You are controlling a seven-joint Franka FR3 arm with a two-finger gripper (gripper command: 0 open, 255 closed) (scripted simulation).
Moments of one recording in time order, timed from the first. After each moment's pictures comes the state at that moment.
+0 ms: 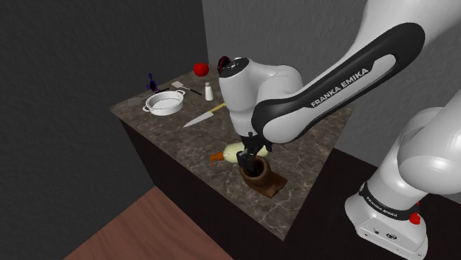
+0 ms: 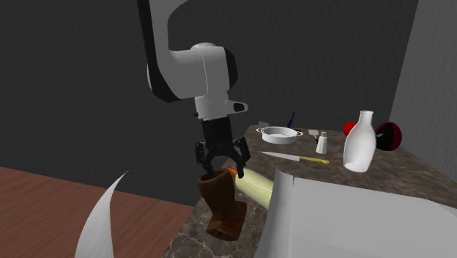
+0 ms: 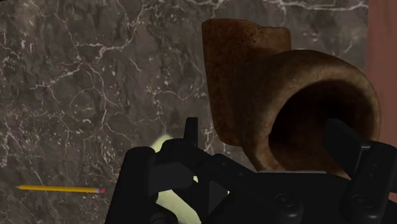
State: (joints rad) arm 0.00 -0.21 0.52 -2.54 -0.04 2.13 0.61
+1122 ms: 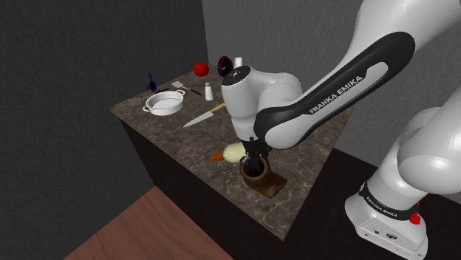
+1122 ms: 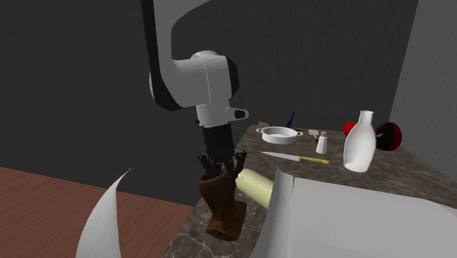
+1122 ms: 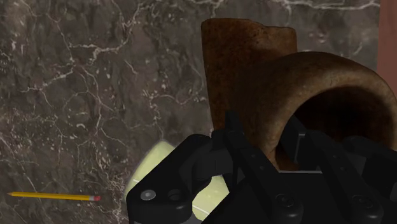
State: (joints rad) arm -0.01 -0.18 0.52 -2.56 -0.06 2.19 0.62
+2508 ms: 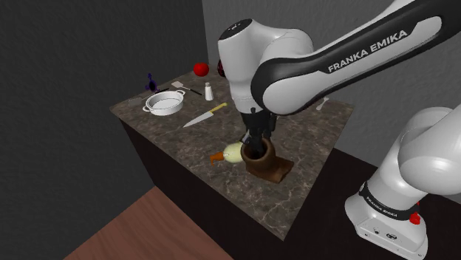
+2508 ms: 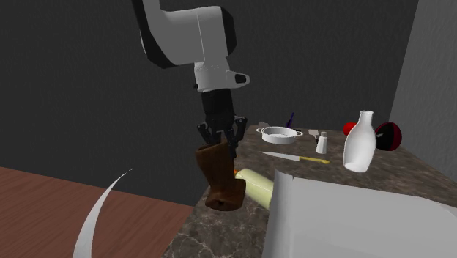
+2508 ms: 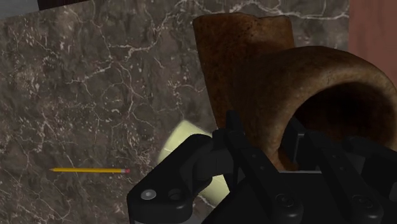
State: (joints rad) arm 0.01 -0.34 0.48 -2.45 0.01 1.93 0.53
